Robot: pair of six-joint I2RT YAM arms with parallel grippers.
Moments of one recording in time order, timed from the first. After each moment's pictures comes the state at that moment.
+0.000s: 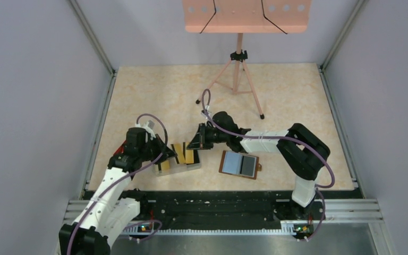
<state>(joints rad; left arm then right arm) -0.20 0.81 0.53 -0.50 0.40 -0.72 0.85 1.82 0.98 0.37 -0.47 0.93</state>
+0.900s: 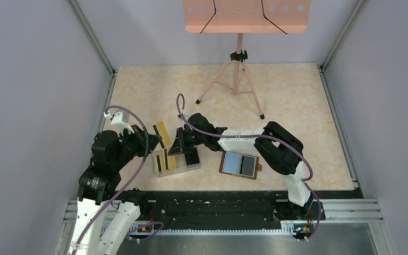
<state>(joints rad) -0.20 0.53 0.90 -0.73 0.26 -0.57 0.98 2.05 1.29 0.24 -0.47 0.91</state>
